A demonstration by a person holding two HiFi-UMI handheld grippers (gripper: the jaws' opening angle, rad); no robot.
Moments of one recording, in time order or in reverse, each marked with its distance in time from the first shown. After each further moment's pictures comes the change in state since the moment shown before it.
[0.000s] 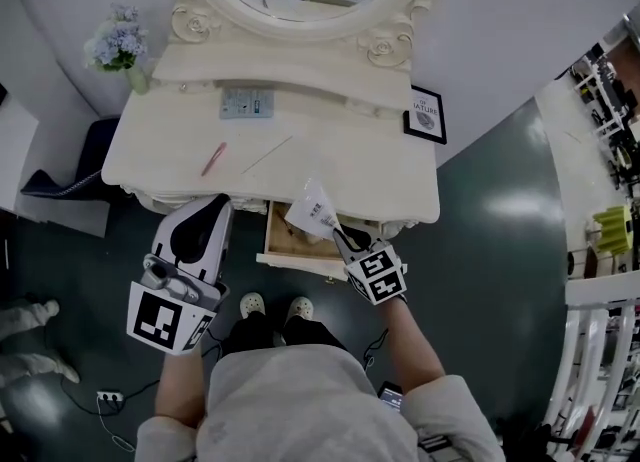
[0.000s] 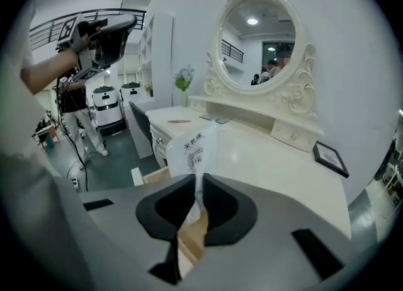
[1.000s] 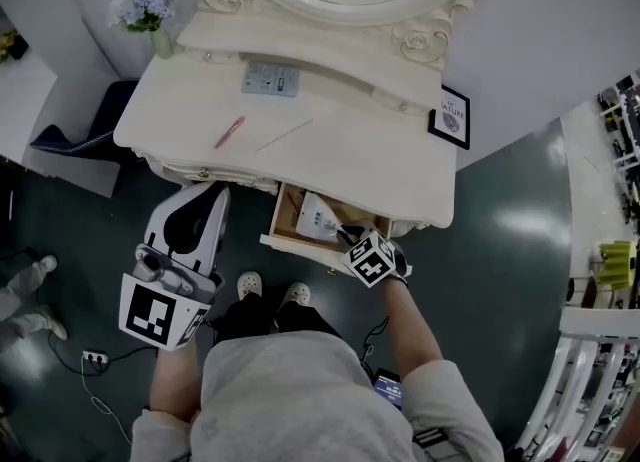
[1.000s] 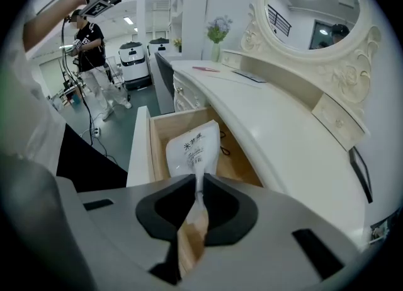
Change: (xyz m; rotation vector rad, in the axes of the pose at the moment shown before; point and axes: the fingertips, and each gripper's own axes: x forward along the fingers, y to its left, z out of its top) left arm -0.018 0.005 -0.004 0.034 0.044 0.116; right arm 0.052 0.012 -0.087 -0.254 0.351 0.179
